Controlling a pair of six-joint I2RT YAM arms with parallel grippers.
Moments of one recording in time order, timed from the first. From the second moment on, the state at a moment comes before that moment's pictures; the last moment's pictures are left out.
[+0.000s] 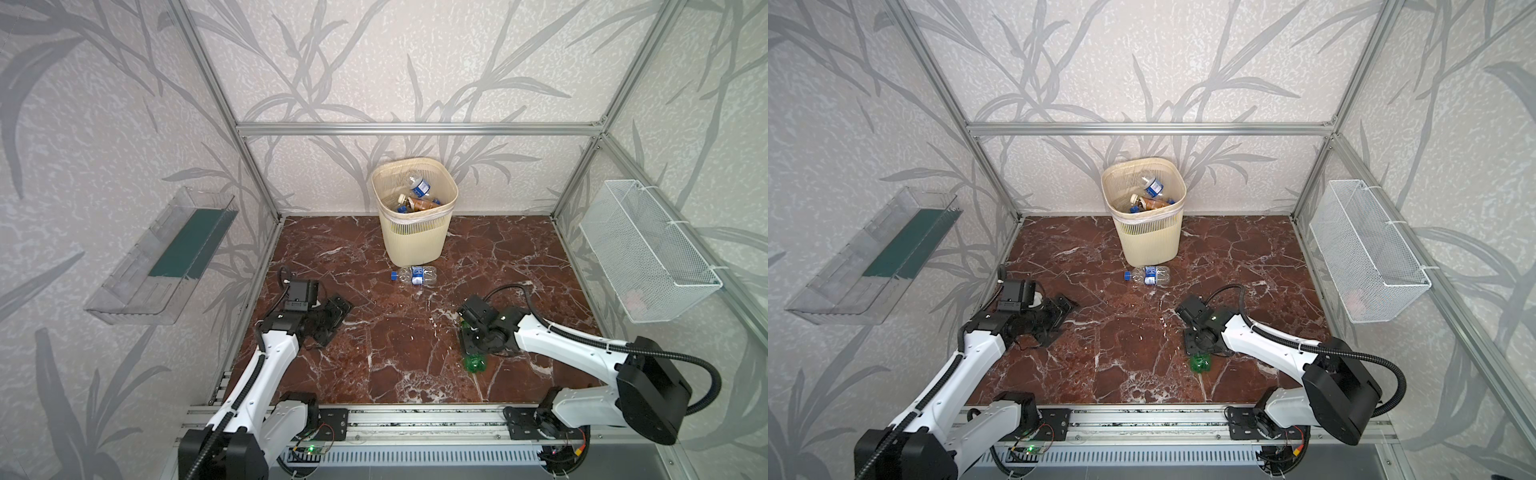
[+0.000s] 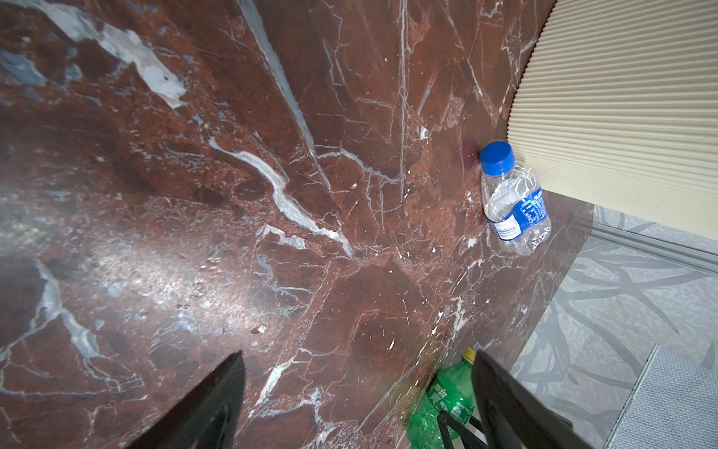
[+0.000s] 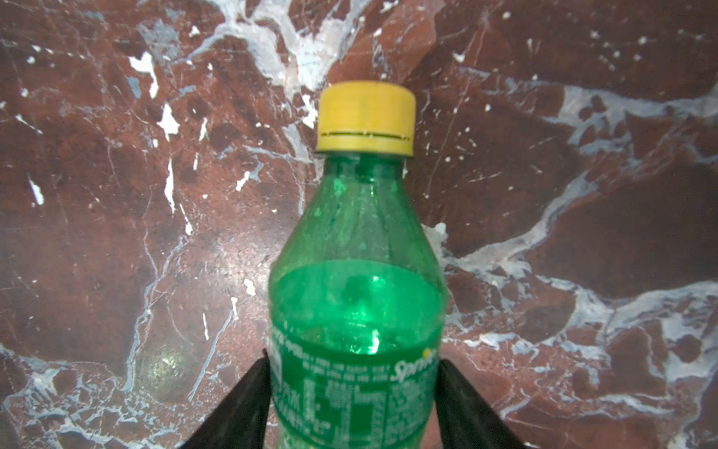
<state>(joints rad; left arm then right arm) -0.05 0.98 0.67 -0.70 0.35 -0.99 0.78 1.34 0.76 -0.74 0.07 0.67</state>
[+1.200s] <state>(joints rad) -0.05 0.96 0.67 -0.70 0.33 -1.00 0.72 1.13 0.63 -0.61 0.02 0.69</state>
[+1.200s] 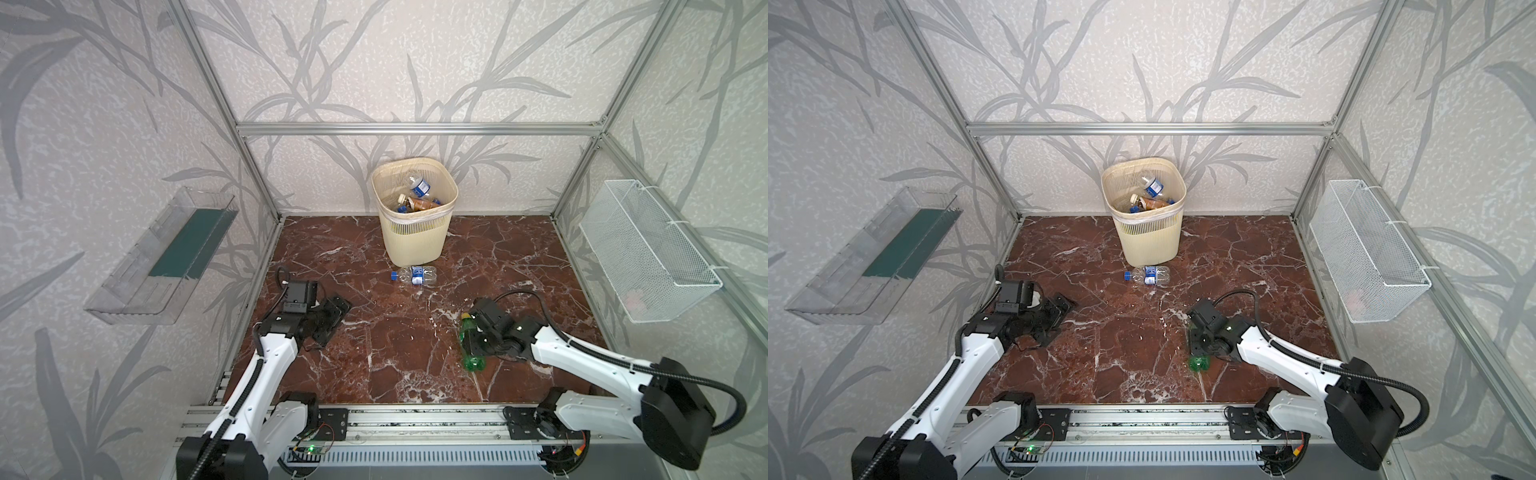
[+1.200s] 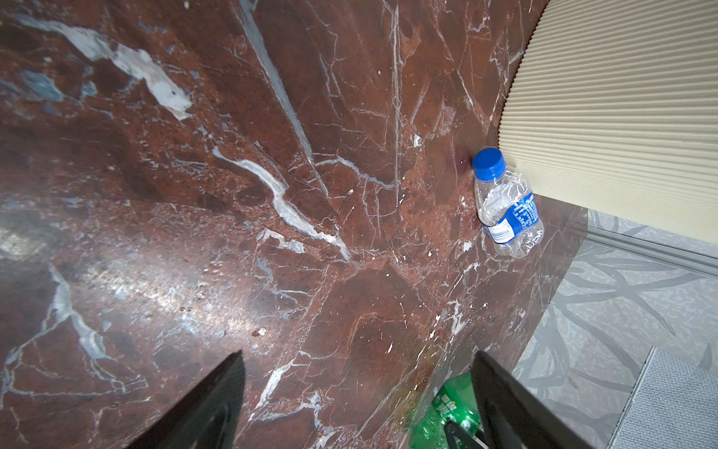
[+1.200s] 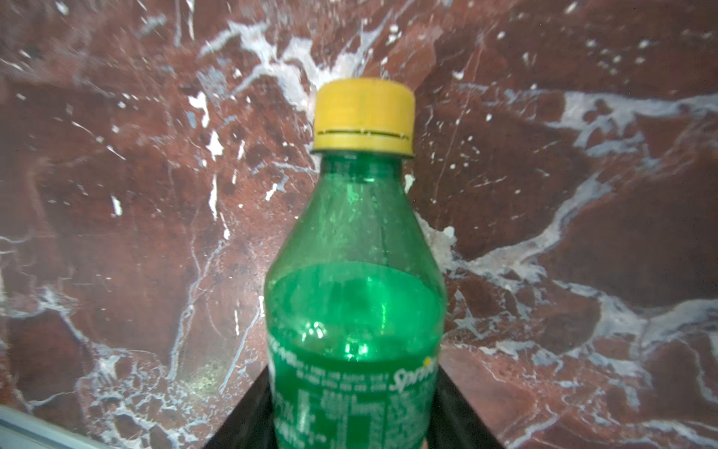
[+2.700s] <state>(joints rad) -0.04 0.99 0.75 -0.73 0.32 -0.99 0.47 1.09 0.68 -0.41 -0.11 0.88</state>
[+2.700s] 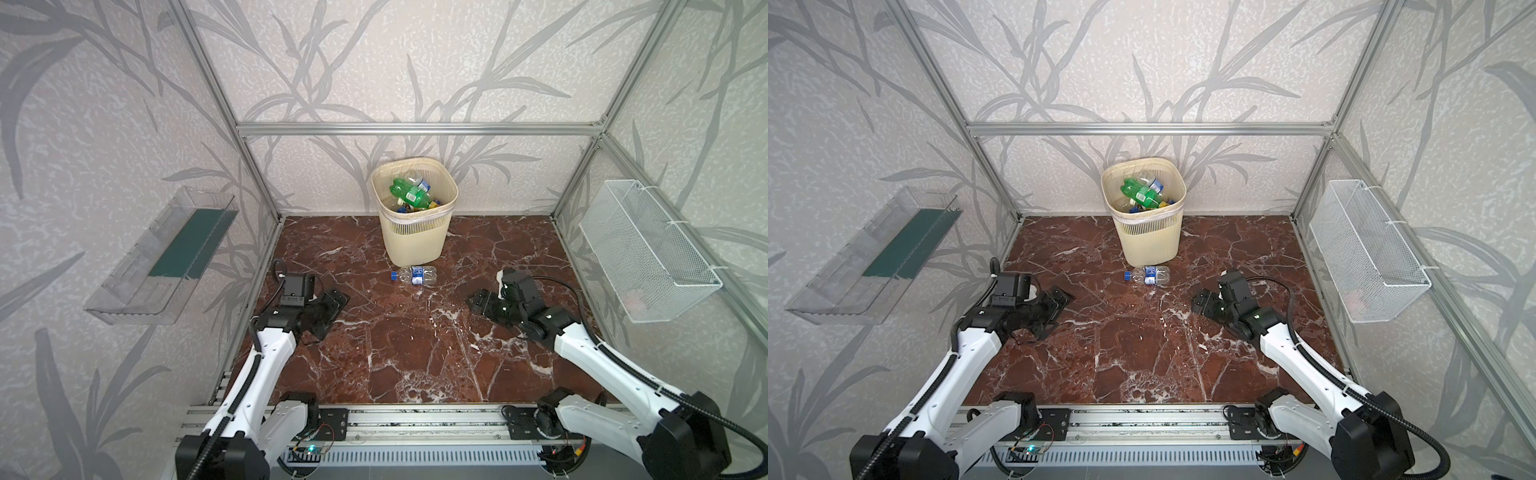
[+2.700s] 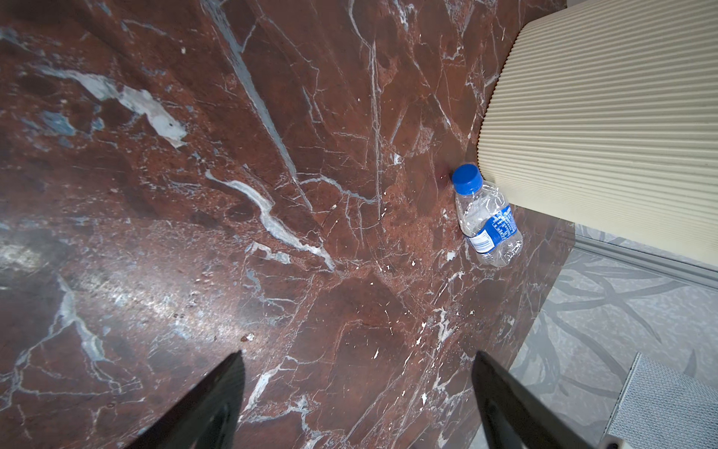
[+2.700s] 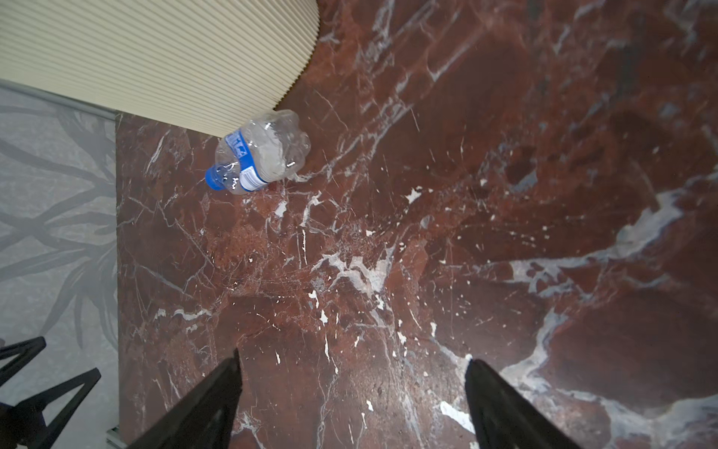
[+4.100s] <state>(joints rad) -0.04 0.89 0.70 -0.73 0.33 -1.01 0.64 1.84 1.04 -0.01 -0.02 1.56</state>
